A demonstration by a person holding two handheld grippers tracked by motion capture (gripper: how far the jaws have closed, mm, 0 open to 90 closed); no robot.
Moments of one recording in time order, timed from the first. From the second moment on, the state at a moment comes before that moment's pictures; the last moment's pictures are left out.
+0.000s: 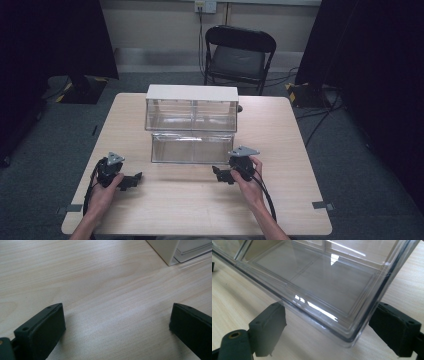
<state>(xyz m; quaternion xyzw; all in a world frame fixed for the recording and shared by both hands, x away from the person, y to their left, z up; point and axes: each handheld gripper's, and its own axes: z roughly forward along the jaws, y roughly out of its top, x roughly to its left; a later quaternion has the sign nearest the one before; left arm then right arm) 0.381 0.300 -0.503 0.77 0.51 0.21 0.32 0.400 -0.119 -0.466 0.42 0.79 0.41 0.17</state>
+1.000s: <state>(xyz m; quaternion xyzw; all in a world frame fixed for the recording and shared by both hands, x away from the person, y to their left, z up) 0.382 0.300 -0.504 0.77 0.51 0.21 0.33 0.400 -0.112 -0.464 0.43 0.78 0.42 0.18</state>
